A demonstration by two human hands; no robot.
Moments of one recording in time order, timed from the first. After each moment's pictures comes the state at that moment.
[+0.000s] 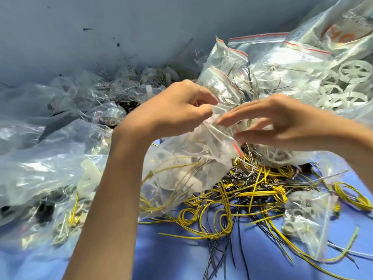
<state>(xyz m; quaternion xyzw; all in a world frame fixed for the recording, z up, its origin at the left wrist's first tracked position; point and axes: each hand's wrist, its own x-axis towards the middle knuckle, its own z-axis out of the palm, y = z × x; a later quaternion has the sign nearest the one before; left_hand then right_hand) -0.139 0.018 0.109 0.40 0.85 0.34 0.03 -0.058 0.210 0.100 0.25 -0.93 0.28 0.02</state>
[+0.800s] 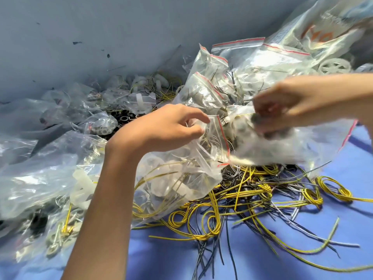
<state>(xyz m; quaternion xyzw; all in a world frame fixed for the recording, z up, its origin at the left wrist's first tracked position) -0.133 0.024 0.104 0.45 0.87 0.20 0.08 -0.042 0.250 0.139 0.12 -0.98 0.13 -0.07</state>
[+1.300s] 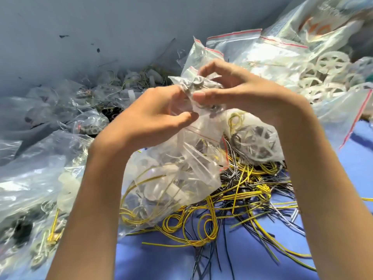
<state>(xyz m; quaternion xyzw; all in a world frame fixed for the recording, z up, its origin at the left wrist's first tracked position) -0.139 0.022 0.099 0.44 0.82 0.37 0.02 -0.091 0.204 0.106 0.14 -0.81 0.57 0.03</state>
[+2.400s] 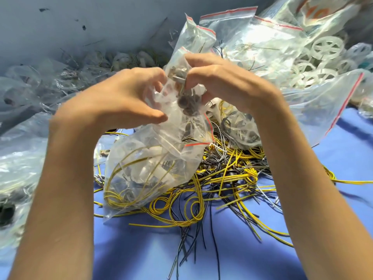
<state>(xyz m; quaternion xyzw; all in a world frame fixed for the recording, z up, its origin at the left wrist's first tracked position) -0.145 0.010 0.103 0.39 0.89 0.22 0.01 -0.100 0.188 0.100 0.10 -0.88 0.46 0.06</state>
